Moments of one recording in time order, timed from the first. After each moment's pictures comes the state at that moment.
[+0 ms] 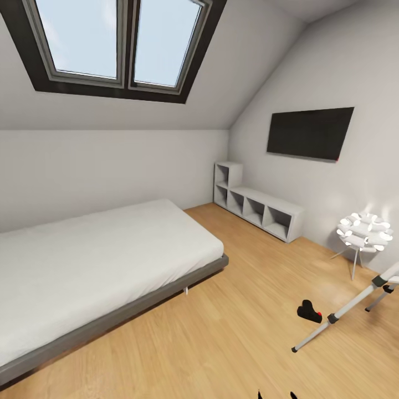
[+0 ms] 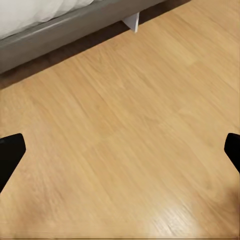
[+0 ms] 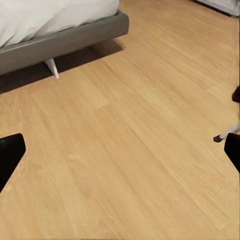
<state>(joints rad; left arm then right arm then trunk) 0.20 0.04 0.01 -1.14 0.02 -0.02 -0.07 0.00 0.01 0.01 -0.65 0.00 -0.52 0.00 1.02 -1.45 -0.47</state>
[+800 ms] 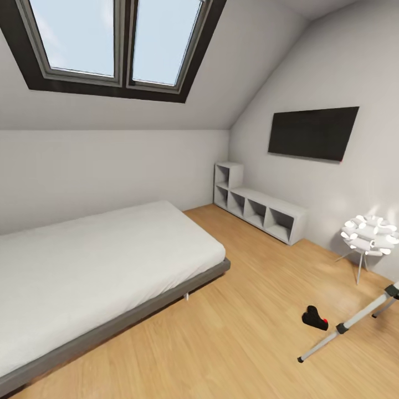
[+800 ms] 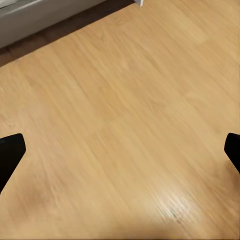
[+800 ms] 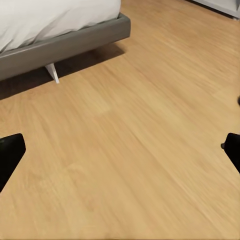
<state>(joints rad) 0.20 0.03 0.01 -1.03 0.02 -0.03 -0.07 0.00 0.01 0.00 -0.56 0.00 -0.62 0.00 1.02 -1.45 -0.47</state>
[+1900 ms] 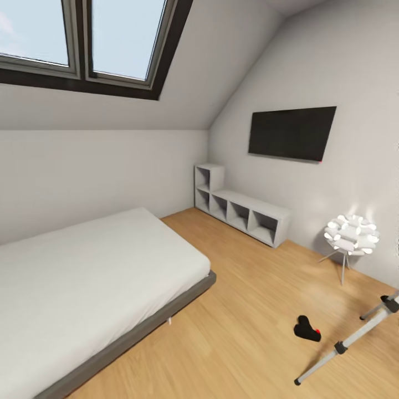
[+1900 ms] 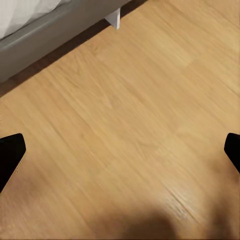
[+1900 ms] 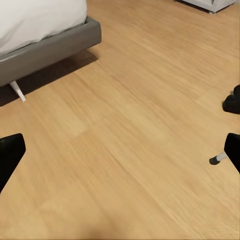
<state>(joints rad) 0.20 0.03 0.01 -1.01 0.02 -0.02 -0.07 0.00 0.02 0.00 -0.53 0.00 -0.62 0.00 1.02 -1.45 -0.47</state>
